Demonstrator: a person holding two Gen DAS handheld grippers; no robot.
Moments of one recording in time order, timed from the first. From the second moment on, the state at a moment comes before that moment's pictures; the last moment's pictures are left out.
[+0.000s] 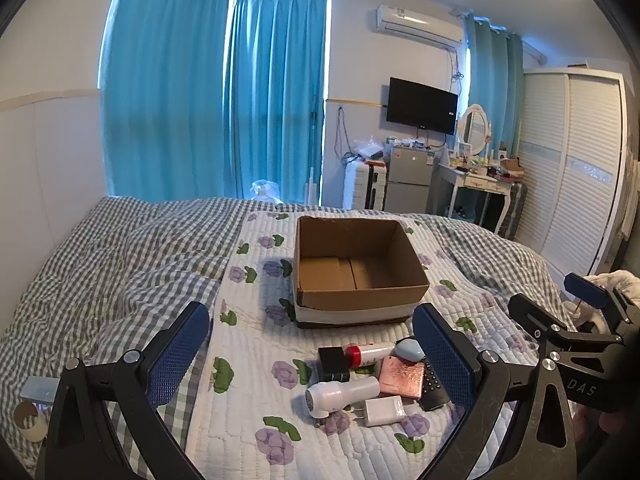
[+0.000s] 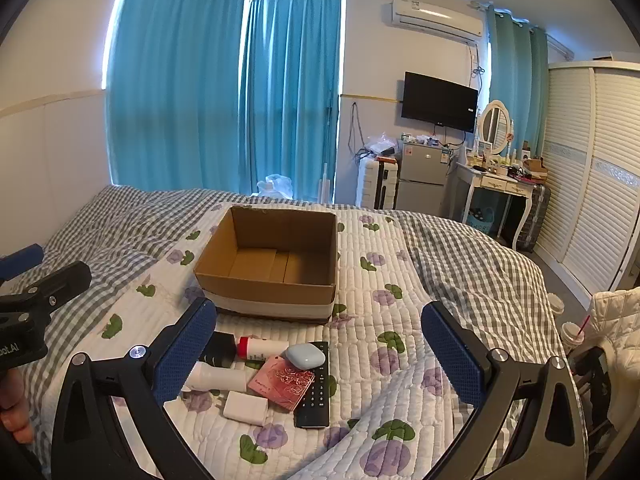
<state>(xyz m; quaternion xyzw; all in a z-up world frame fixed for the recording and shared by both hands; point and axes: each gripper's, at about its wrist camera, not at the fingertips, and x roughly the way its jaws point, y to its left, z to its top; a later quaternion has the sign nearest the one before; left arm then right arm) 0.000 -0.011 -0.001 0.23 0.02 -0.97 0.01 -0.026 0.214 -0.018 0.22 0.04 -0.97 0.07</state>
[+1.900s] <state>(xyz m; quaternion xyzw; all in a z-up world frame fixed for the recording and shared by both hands) -0.138 0.003 -0.092 0.39 -0.01 -0.92 0.03 -0.148 0.213 -0.091 0.37 0.08 -0.92 0.08</state>
